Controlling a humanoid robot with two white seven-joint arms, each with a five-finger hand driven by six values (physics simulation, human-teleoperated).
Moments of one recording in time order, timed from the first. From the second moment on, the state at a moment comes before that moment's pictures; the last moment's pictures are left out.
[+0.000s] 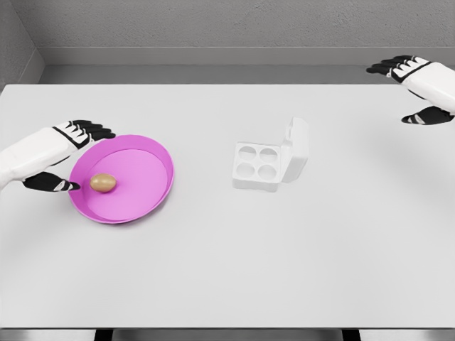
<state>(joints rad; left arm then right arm) -0.11 0.71 0.03 -1.64 -0.35 -0.61 -0.55 -0.61 -0.91 0.49 -1.25 0.38 -0.61 0.16</state>
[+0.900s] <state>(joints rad) -0.11 0.66 -0.03 -1.74 -0.22 -0.37 -0.61 -0.53 -0.91 0.56 -1.26 0.51 -0.61 0.20</state>
